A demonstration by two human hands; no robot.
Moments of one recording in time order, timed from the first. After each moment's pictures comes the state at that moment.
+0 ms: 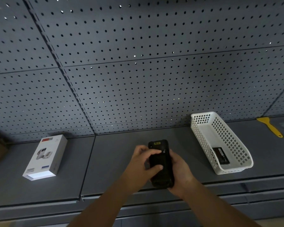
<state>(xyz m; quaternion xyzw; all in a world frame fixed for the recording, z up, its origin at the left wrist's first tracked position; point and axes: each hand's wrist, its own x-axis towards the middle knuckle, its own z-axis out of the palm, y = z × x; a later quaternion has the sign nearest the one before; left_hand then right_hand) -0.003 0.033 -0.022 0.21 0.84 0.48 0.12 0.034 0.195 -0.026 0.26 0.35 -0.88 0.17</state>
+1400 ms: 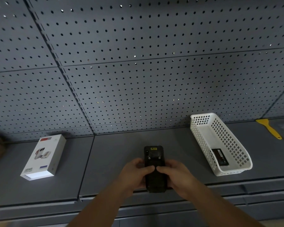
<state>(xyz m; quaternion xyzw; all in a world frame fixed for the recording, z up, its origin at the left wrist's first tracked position) 0.001 0.034 -0.029 -0.11 0.66 0.67 0.31 0.034 0.206 -0.053 0.22 0.58 -0.77 0.16</state>
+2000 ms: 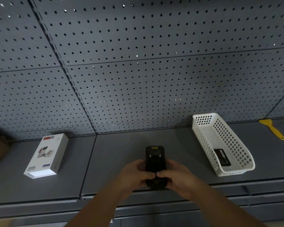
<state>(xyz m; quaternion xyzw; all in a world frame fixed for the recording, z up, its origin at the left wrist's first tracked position) -0.002 0.021 -0.038 -0.07 0.65 0.68 0.34 0.033 0.211 -0.058 0.19 0.56 -0.78 0.22</state>
